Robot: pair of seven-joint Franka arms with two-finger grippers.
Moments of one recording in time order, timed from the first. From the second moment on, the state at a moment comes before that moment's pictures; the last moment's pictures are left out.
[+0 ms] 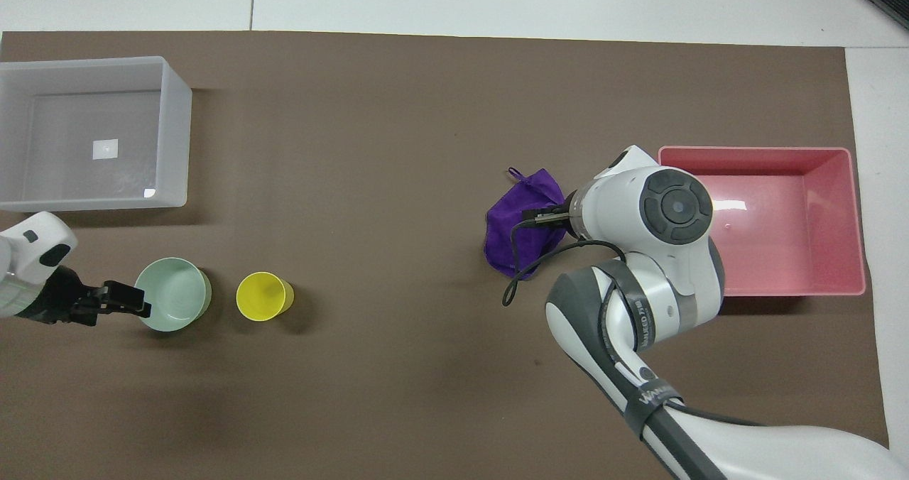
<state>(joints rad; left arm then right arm) 0.20 -0.06 -0.01 -2.29 -0.11 1.95 0.18 0.32 0.20 0.03 -2.05 0.02 2.43 0.27</state>
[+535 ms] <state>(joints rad) 0.20 -0.01 -0.02 -2.38 -0.13 2.07 0.18 0.35 0.32 0.03 -2.06 0.03 2.56 0.27</state>
